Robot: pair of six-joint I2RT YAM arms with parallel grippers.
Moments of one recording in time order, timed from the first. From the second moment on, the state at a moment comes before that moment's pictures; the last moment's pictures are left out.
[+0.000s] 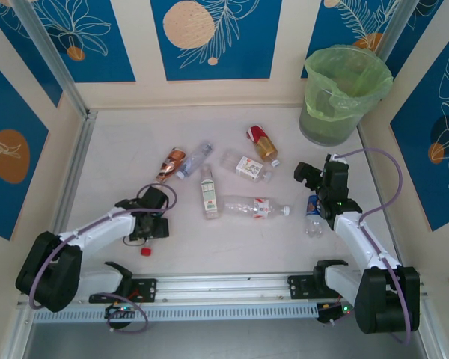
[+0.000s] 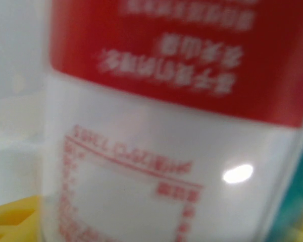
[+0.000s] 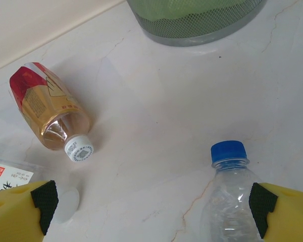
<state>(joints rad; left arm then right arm) -0.49 1.24 0.56 -0.73 -0.15 -0.60 0.02 1.02 0.52 -0.08 0.07 0.44</state>
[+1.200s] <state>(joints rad) -0.68 1.19 0.76 -0.23 0.42 -0.47 0.31 1.08 0.84 -0.20 -0.70 0.65</state>
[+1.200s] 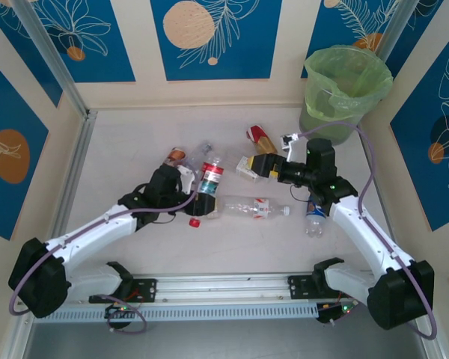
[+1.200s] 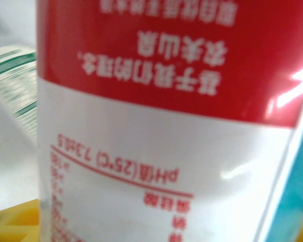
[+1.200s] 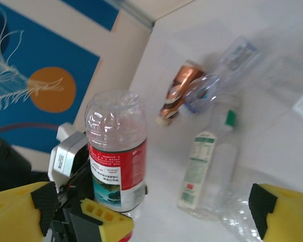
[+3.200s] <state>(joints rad) -0.69 1.12 0.78 -0.06 0.40 -0.41 0.15 1.25 1.05 -0.12 -0.71 0.63</state>
